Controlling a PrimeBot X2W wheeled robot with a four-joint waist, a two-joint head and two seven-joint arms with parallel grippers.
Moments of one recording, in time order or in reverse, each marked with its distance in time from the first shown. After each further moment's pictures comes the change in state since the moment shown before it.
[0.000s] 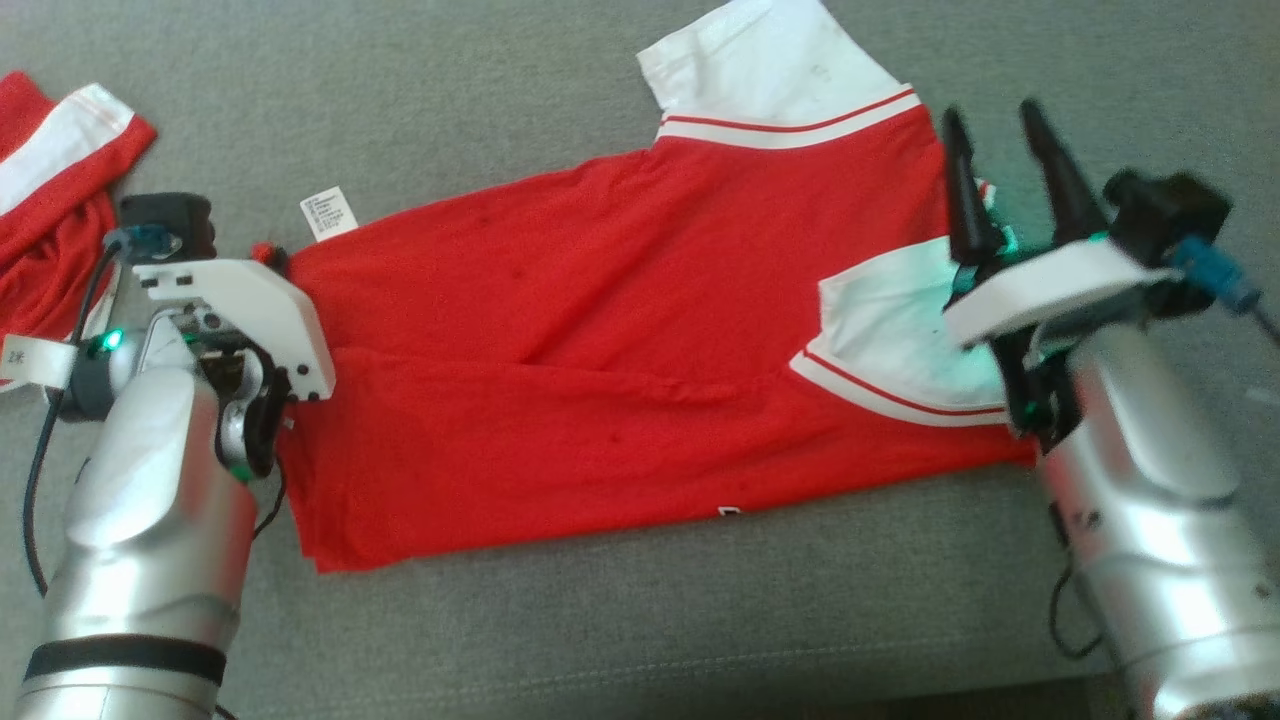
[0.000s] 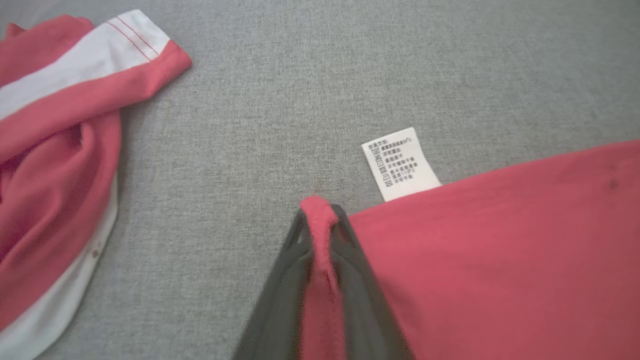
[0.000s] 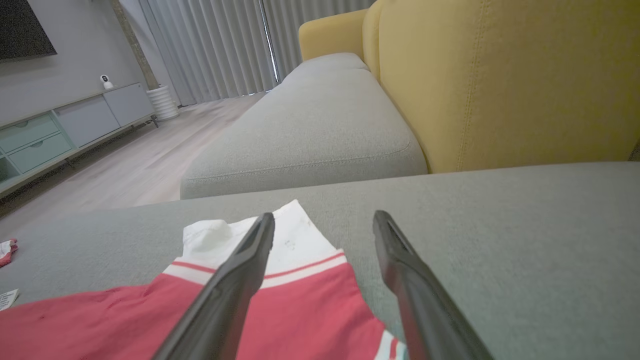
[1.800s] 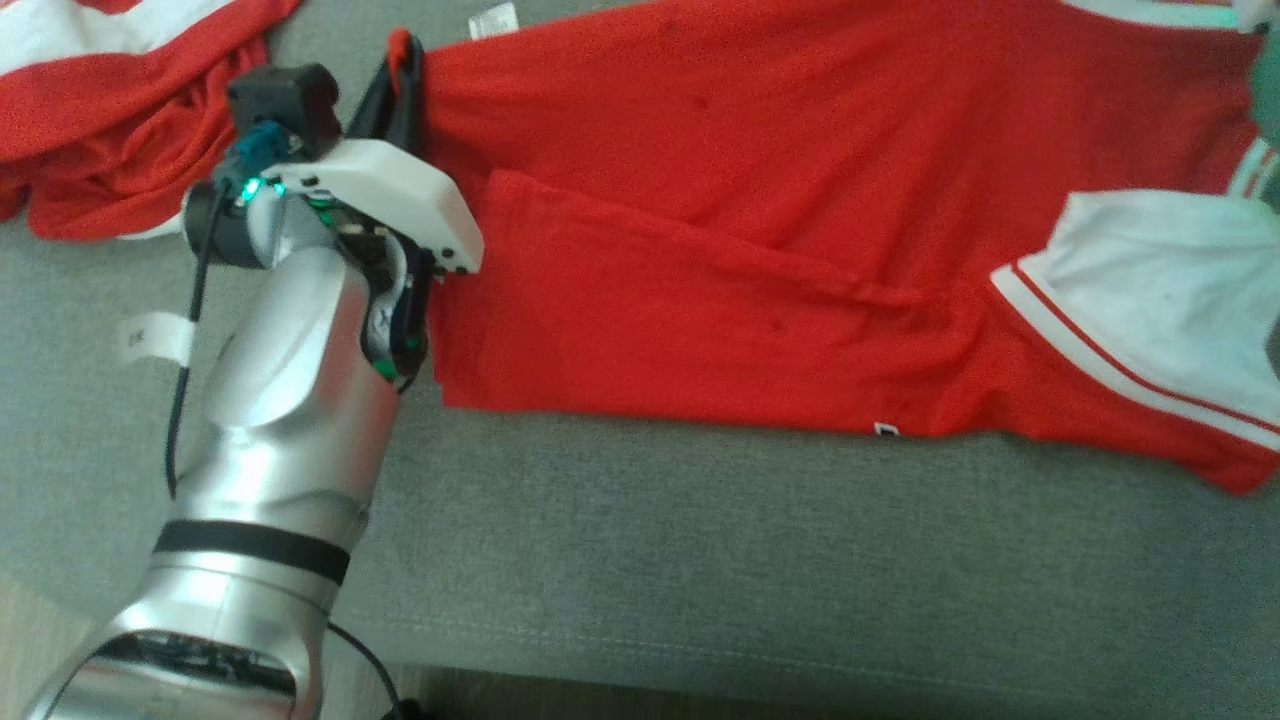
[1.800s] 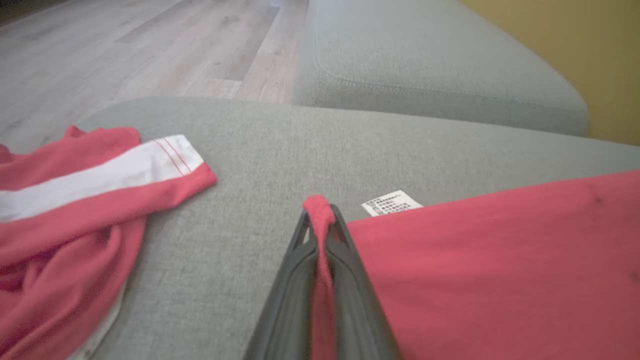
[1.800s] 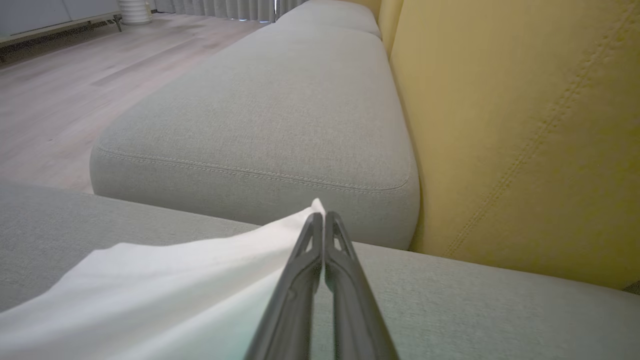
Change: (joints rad) left arm -0.205 -0.178 -0.125 0.076 -0.063 -0.017 -0.419; right arm -0.653 -0.246 0.048 0.542 -0.122 0.000 0.121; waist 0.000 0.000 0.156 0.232
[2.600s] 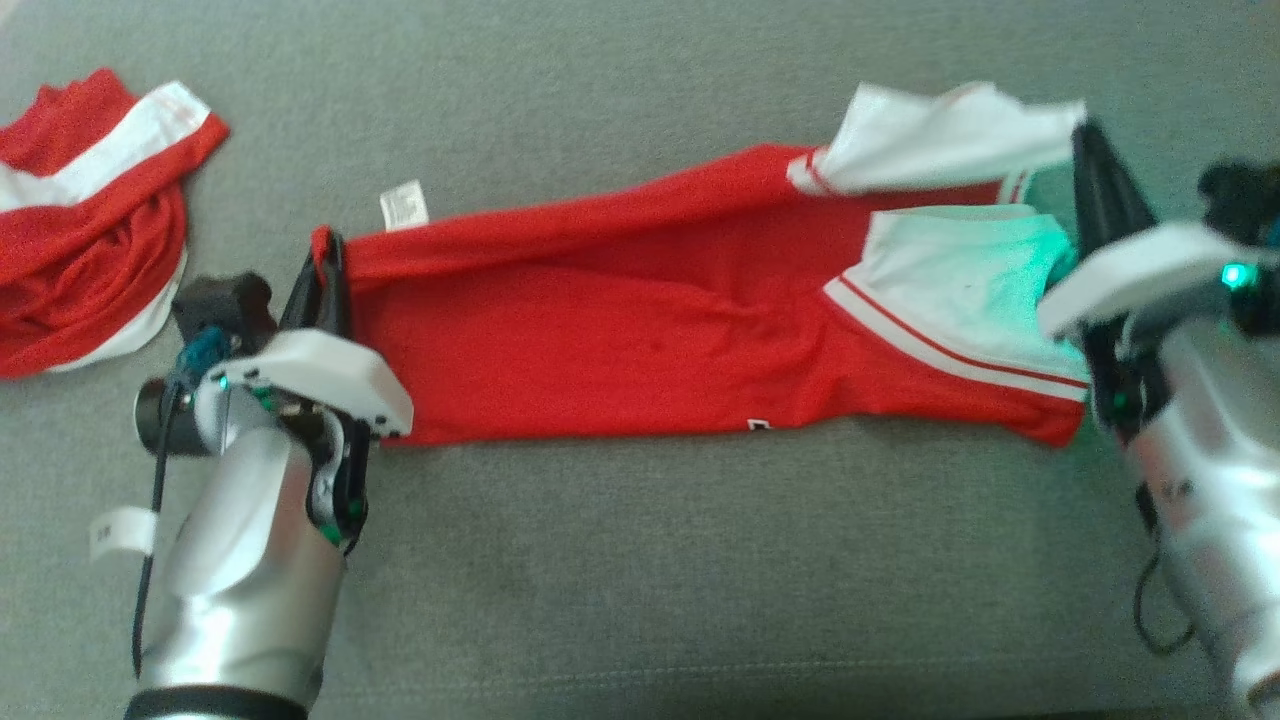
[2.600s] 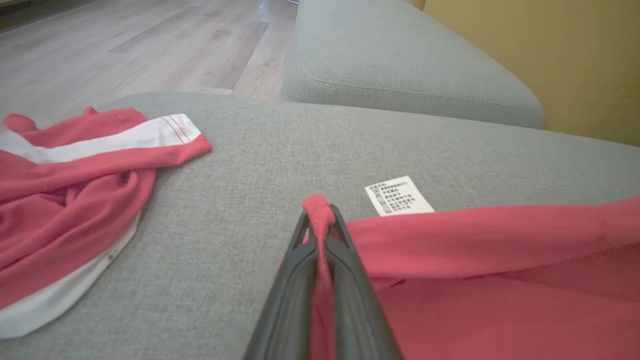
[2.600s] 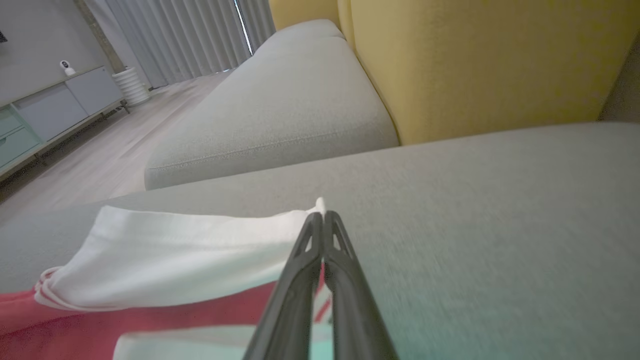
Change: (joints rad) left arm 0.286 0.065 0.112 -0.082 0.038 0.000 -0.059; right arm 0.506 0.084 0.092 -0.256 0.368 0.000 -0.140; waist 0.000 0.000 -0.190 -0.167
